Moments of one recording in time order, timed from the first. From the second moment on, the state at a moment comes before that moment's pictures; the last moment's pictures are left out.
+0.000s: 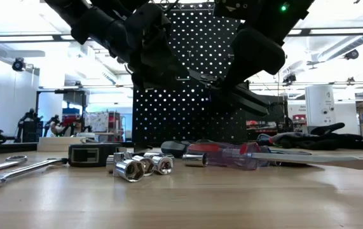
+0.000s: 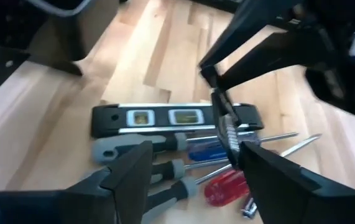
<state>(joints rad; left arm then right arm) -0.03 1.58 0.88 0.14 -0.01 -0.28 0.41 1.79 1.24 -0.70 0.82 0.39</state>
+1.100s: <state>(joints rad) 0.00 1.55 0.88 0.24 0.10 -0.25 0.55 1.67 1.17 -0.70 0.99 0.85</state>
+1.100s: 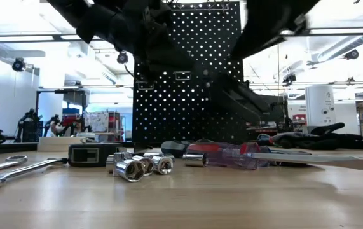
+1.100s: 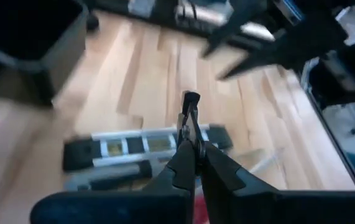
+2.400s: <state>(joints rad) 0.02 1.75 0.56 1.57 0.15 -0.42 0.48 1.45 0.38 1.09 0.79 0.39</state>
